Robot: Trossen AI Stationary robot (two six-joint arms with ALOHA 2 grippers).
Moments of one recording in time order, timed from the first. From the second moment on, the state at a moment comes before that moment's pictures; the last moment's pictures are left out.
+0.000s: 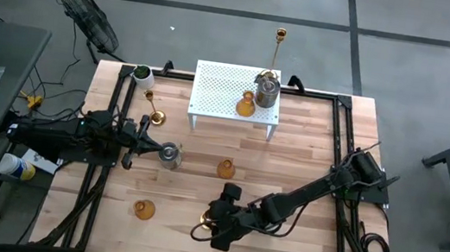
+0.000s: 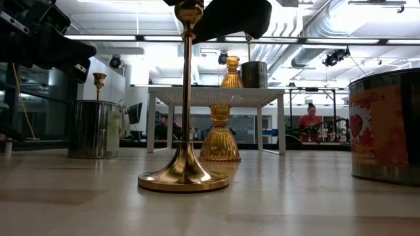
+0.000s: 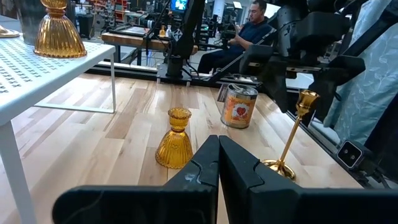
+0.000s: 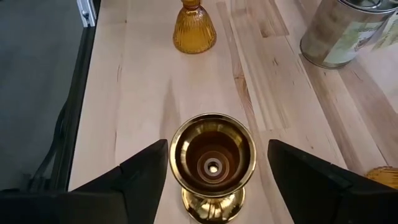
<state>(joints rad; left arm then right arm) 0.05 0.01 0.07 -0.08 0.16 -0.14 0.51 1.95 1.49 -0.32 0.39 0.50</state>
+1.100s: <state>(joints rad) 0.05 0.01 0.07 -0.08 0.16 -0.14 0.52 1.95 1.49 -0.29 0.39 0.50</state>
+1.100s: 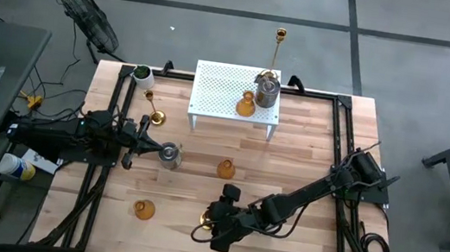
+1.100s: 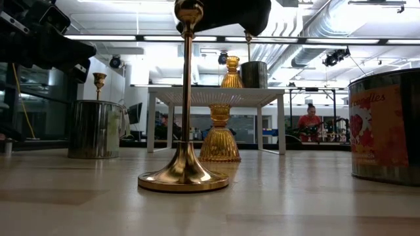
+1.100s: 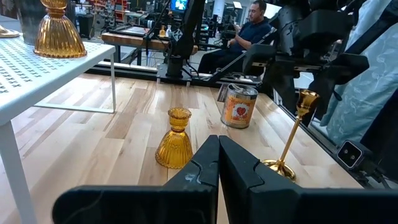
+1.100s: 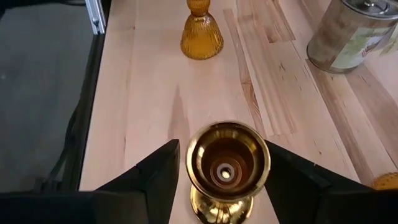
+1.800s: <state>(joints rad) 0.05 0.01 0.07 -0.08 0.16 -0.14 0.52 1.95 1.49 -0.28 0.39 0.50</state>
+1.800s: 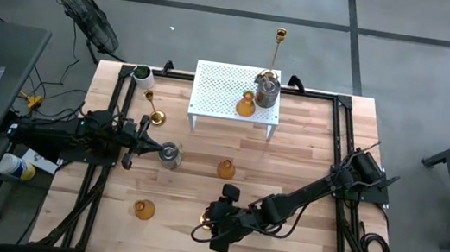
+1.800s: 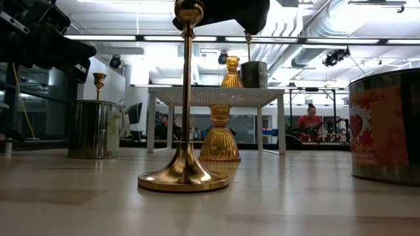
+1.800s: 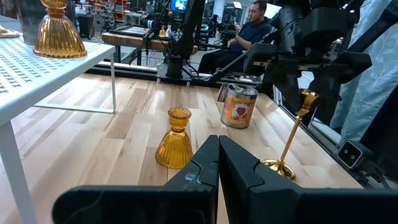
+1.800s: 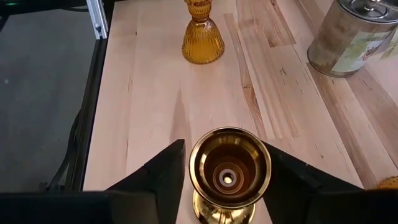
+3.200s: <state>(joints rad) 0.05 0.01 0.07 -0.08 0.16 -0.14 0.48 1.84 1.63 -0.42 0.37 0.50</state>
